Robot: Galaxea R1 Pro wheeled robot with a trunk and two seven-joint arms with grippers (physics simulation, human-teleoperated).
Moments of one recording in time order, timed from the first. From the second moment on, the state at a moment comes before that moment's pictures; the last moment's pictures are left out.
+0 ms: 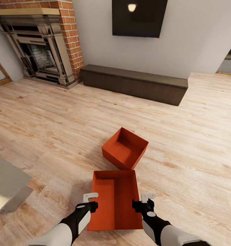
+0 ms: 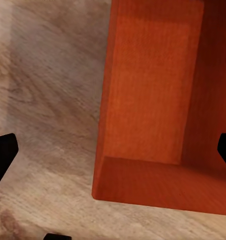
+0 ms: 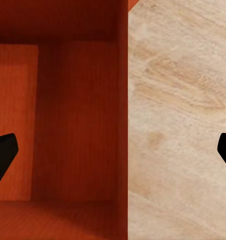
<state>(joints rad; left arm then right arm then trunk) -0.66 -0.16 0.02 -0.21 0.08 0.08 0.24 -0.68 0.15 0.05 -0.06 0.04 -0.23 -0.18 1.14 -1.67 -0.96</state>
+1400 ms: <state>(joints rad) -0.66 -0.13 0.02 -0.22 -0.02 0.08 0.25 -0.68 0.15 0.05 -0.06 0.04 -0.23 -0.18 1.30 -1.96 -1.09</state>
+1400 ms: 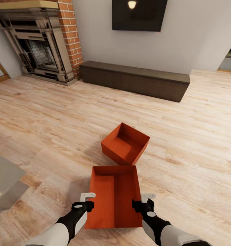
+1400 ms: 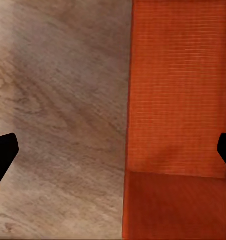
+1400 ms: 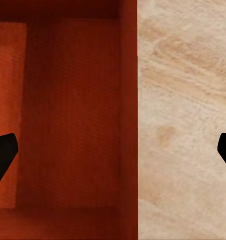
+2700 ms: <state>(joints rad) -0.66 -0.13 0.02 -0.22 0.00 0.08 0.25 -0.68 0.13 0.05 -0.06 0.04 -0.24 -0.18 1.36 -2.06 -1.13</state>
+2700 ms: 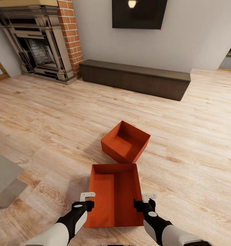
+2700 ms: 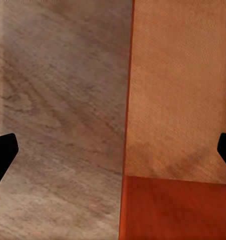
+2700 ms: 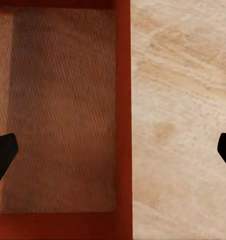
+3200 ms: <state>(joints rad) -0.66 -0.13 0.02 -0.22 0.00 0.08 0.25 -0.68 0.13 0.05 -0.06 0.04 -0.24 -0.18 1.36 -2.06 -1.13</state>
